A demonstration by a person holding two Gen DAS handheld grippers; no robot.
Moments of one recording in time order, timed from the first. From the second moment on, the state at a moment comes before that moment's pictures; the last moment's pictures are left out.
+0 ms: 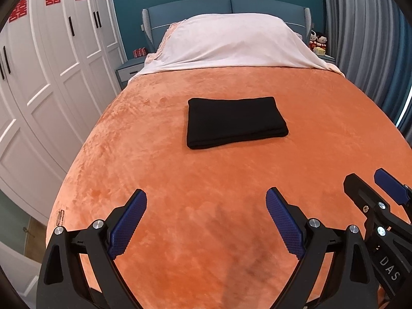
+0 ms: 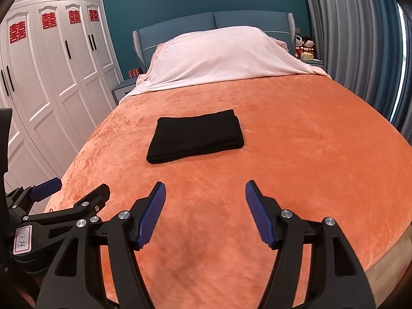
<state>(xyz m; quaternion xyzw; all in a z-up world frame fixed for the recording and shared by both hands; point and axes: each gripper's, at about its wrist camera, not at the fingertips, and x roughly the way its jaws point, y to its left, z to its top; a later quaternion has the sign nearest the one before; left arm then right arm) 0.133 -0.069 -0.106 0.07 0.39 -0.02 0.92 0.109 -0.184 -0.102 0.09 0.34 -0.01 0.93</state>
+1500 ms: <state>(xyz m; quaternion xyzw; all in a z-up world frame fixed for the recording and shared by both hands) 0.132 -0.068 -0.111 0.07 0.39 -0.01 0.92 0.110 -0.183 -0.103 0.09 0.35 0.00 0.93</state>
